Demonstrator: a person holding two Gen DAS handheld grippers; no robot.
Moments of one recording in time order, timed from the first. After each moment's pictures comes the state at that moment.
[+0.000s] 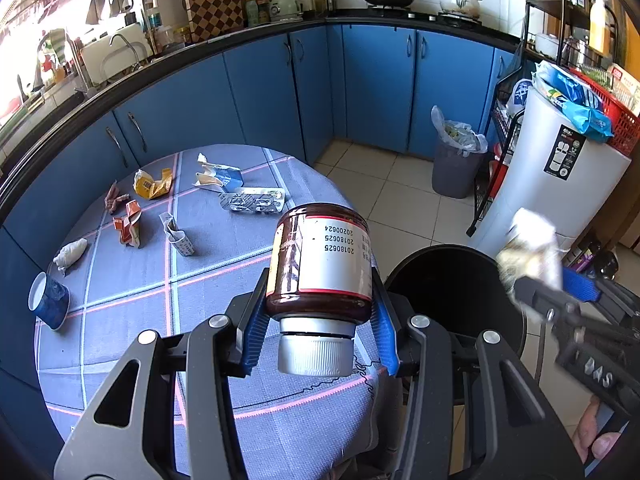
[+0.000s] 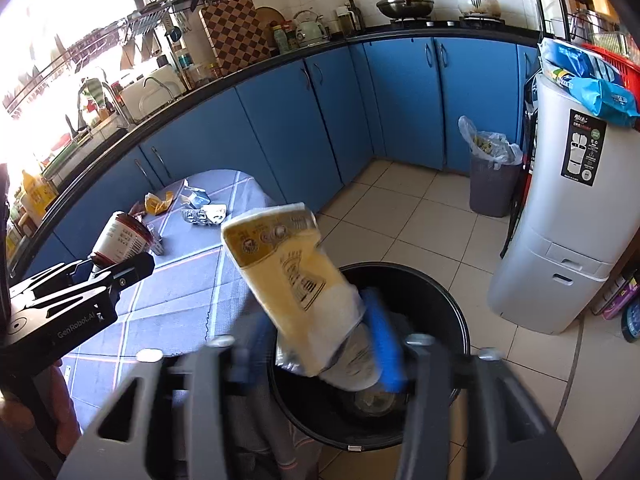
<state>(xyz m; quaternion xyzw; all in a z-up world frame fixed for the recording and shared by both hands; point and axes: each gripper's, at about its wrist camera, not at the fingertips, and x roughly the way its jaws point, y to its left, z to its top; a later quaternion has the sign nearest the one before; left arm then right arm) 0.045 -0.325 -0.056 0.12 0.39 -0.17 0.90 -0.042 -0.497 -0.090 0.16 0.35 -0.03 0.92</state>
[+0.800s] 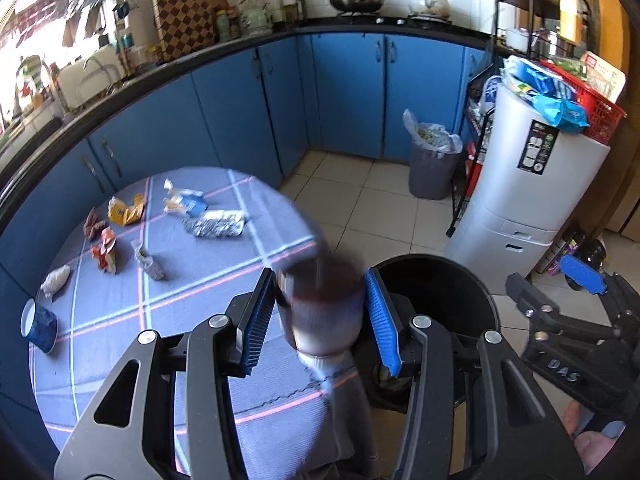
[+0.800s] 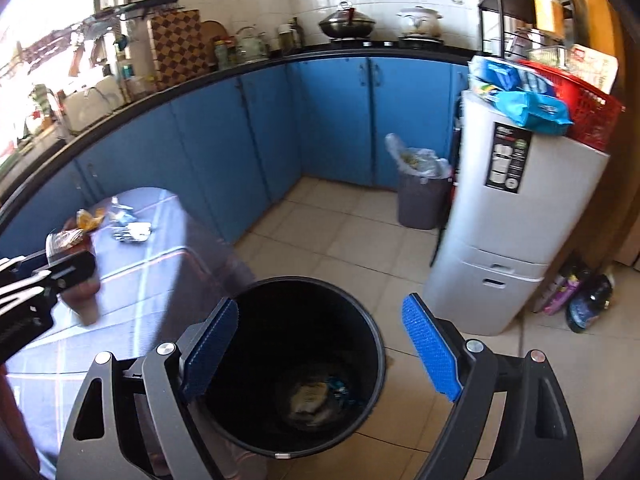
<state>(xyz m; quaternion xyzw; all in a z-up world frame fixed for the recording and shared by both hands) 0.032 -0.362 -0.045 0.14 0.36 -0.21 0.90 -0.062 -0.524 -0.091 0.12 0.34 -0.17 0.92</state>
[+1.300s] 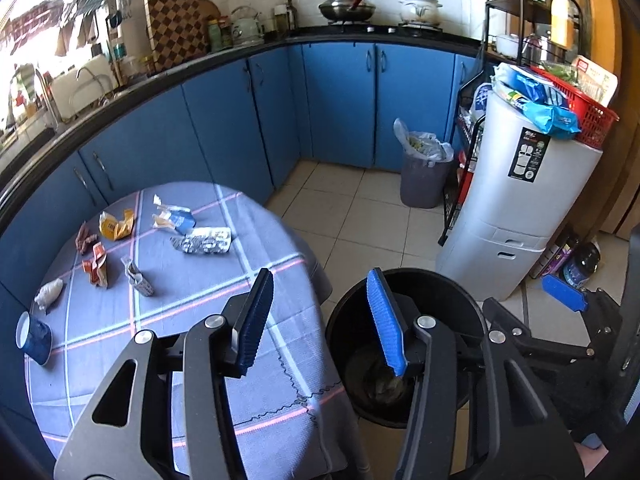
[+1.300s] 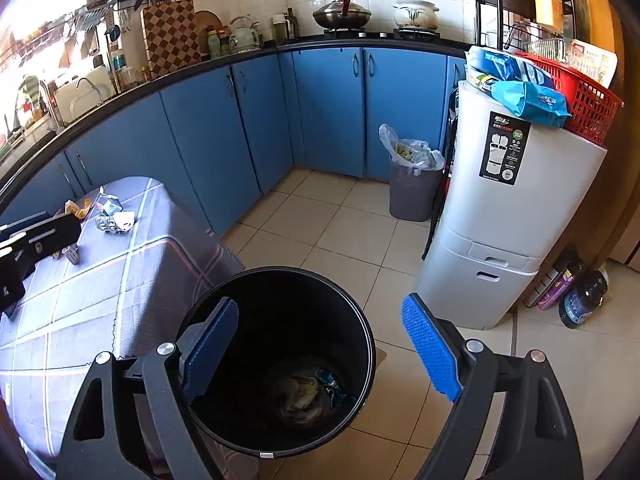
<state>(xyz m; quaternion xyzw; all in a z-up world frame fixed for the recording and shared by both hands) 0.037 -0.369 -0.042 0.13 0.36 -0.22 0.90 -0.055 -0.524 -0.101 0.12 0.36 -0.17 0.91</state>
